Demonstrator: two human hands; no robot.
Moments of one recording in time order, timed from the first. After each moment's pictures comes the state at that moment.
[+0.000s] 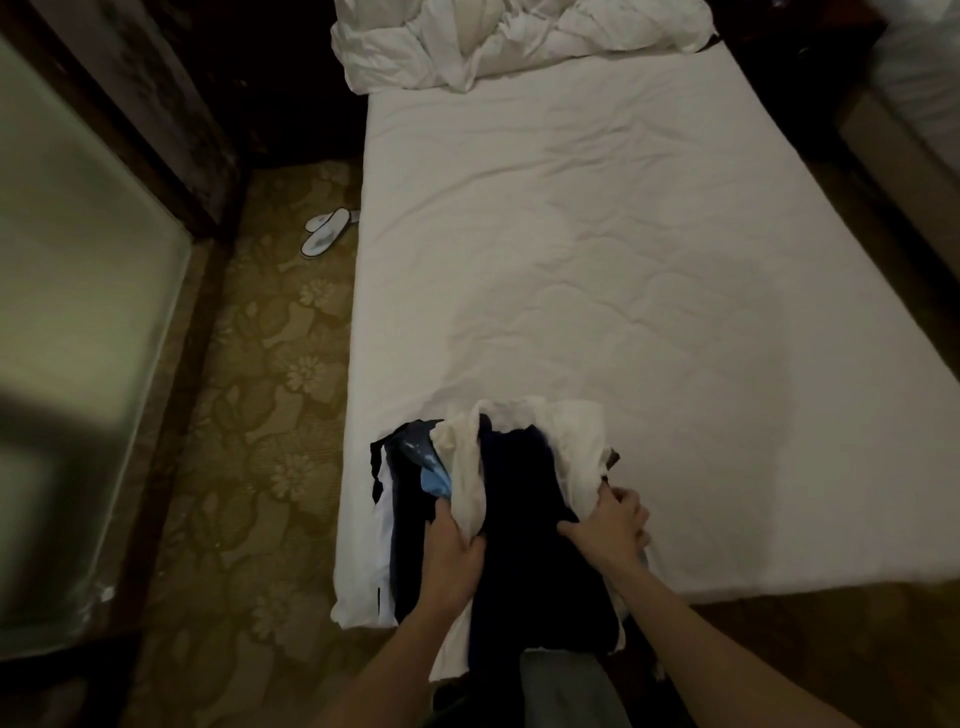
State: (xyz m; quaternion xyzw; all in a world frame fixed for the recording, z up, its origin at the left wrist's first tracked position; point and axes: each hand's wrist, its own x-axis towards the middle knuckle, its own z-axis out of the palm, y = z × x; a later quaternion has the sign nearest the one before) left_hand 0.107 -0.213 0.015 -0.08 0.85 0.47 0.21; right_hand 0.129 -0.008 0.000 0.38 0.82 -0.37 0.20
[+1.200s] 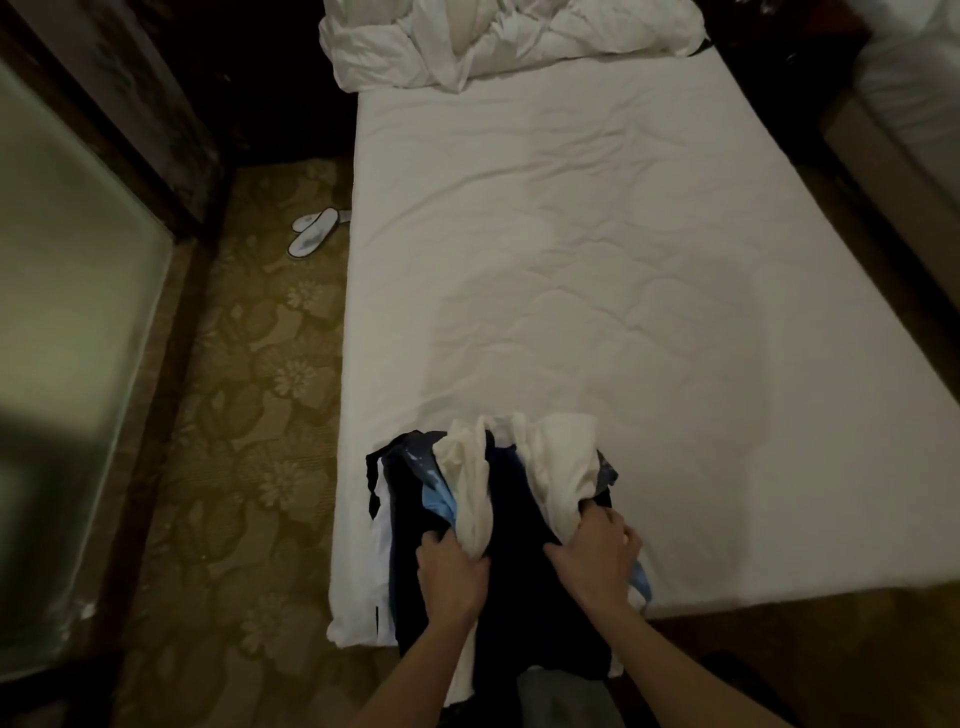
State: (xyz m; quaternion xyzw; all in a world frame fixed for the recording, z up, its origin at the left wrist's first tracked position) left_hand 0.099 -0.209 0.001 -0.12 0.91 0.30 0.25; right_hand 0.130 -0.040 0.001 0.33 0.89 -0.28 0.13
